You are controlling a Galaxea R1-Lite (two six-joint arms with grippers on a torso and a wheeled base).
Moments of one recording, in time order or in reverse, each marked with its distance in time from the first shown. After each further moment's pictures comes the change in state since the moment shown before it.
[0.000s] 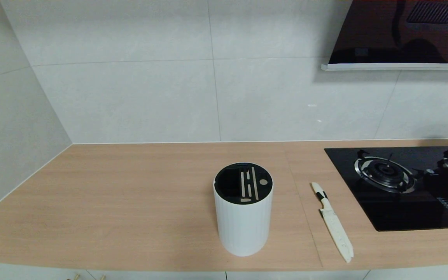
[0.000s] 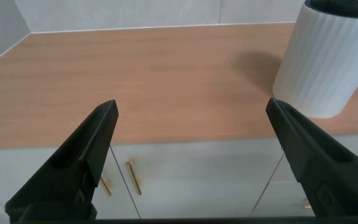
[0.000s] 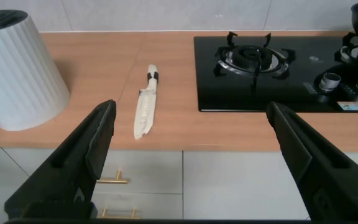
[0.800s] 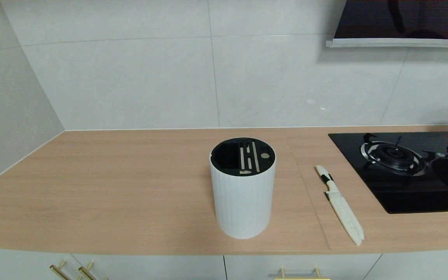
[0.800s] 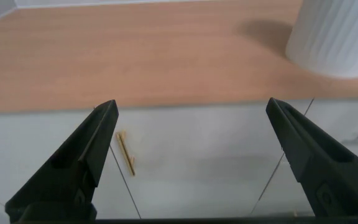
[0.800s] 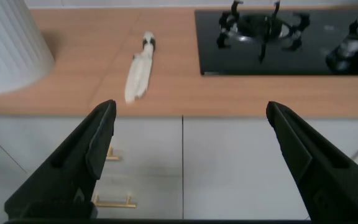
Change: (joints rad) left arm 0.000 0.000 0.000 0.000 0.000 0.000; right arm 0.000 0.000 0.000 0.000 0.000 0.000
